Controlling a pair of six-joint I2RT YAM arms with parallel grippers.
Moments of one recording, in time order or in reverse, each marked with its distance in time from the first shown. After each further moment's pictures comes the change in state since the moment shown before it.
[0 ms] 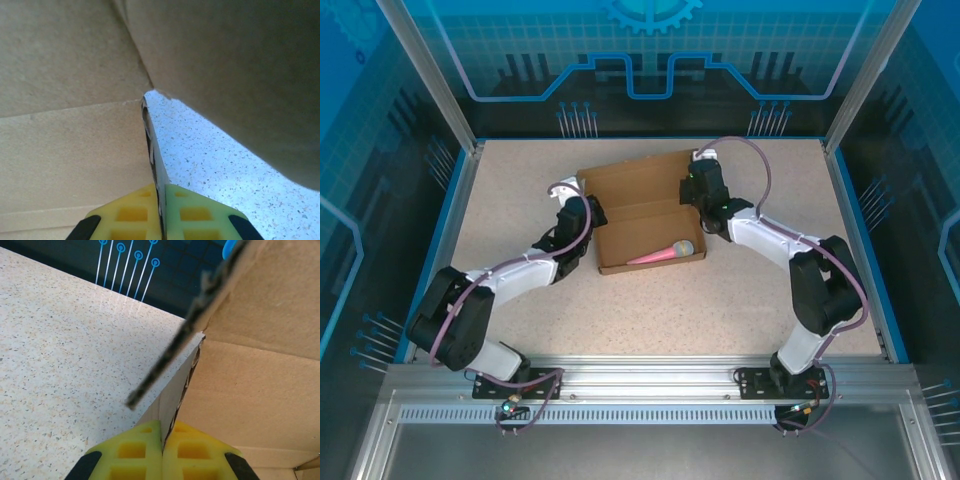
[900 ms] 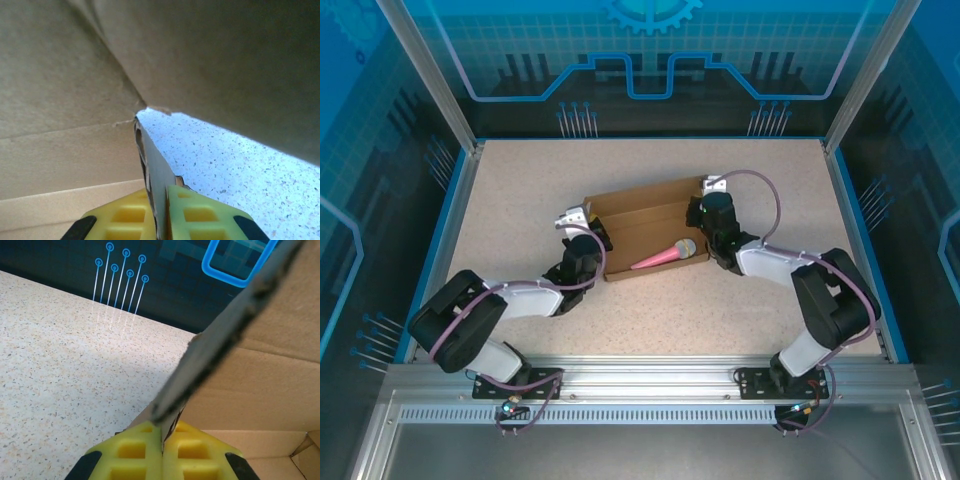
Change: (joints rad) left arm -0.165 0.001 -0.297 0.449 -0.185 0.096; right arm 0.012 -0.123 -0.417 0.453 -0.033 -0.001
